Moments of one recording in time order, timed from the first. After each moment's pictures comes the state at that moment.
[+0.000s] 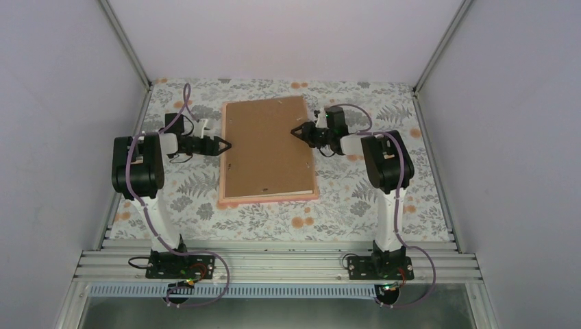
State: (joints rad) left arm 0.12 1.97 1.08 -0.17 0.89 0.16; right arm 0.31 2.17 1.25 0.33 -0.70 0.82
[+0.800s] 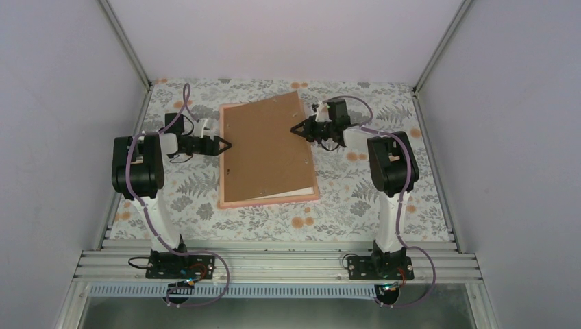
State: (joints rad) left arm 0.12 1.97 1.08 -0.17 0.88 0.15; right arm 0.30 2.11 1.33 0.08 -0.79 0.72
